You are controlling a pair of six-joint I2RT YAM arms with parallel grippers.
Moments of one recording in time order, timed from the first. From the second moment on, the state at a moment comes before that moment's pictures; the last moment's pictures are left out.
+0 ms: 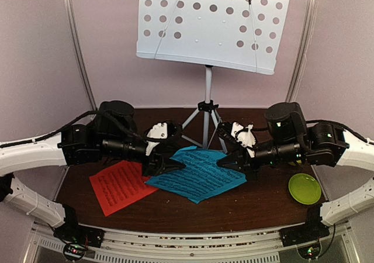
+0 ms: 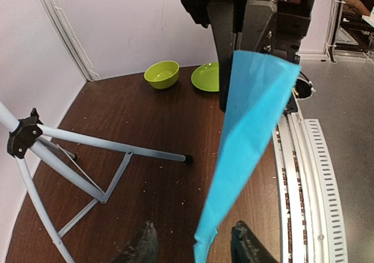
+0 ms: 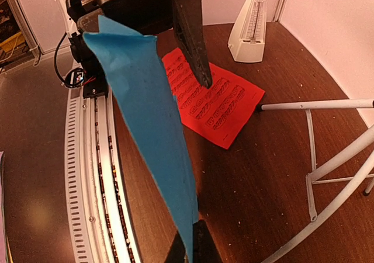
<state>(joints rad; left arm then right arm) -1.08 1.23 1.06 -0.26 0.28 0.33 1.13 1.09 1.09 -0.53 -0.10 -0.11</state>
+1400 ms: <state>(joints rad) -0.98 1.14 0.98 0.13 0.62 -0.03 1.11 0.79 0.77 0.00 -0.08 0.02</state>
